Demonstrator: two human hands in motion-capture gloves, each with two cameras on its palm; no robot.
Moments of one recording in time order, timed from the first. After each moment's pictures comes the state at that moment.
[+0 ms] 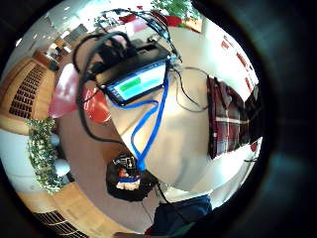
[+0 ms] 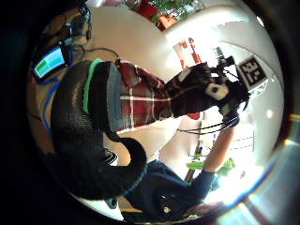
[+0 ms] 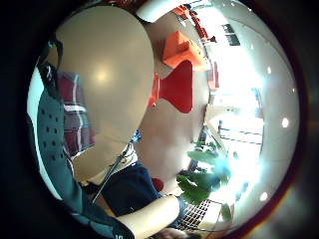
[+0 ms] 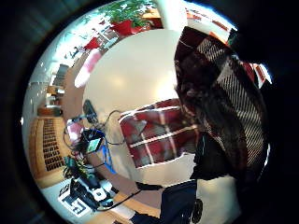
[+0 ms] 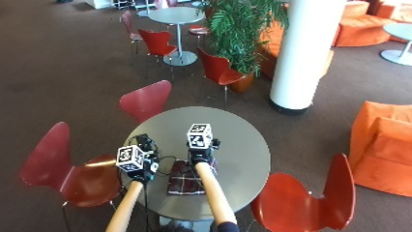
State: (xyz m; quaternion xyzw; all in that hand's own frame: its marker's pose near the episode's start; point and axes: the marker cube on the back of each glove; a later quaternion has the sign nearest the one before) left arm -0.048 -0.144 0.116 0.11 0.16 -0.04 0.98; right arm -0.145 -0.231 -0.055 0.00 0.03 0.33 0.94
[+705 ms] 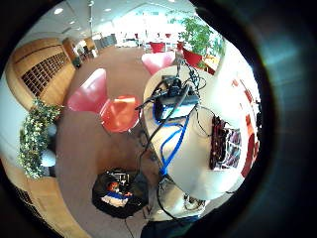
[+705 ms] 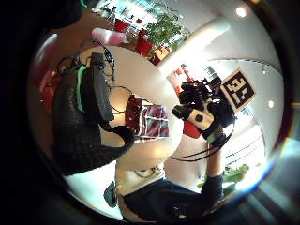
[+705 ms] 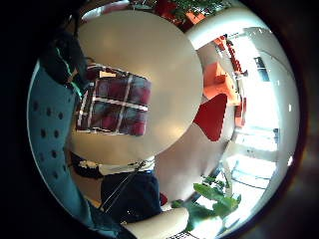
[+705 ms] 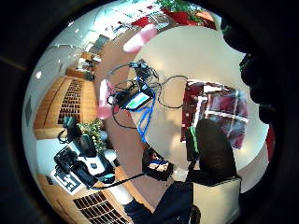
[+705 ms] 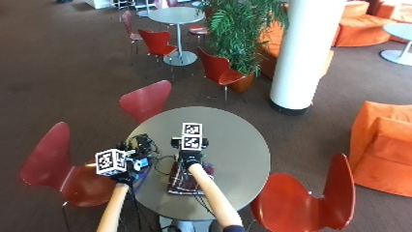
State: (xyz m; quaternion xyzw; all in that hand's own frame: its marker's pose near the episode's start) left arm -0.129 -0.087 0.060 0.28 0.15 -0.12 0.94; right arm -0.269 -0.224 -0.079 0.08 -0.09 0.13 0.98
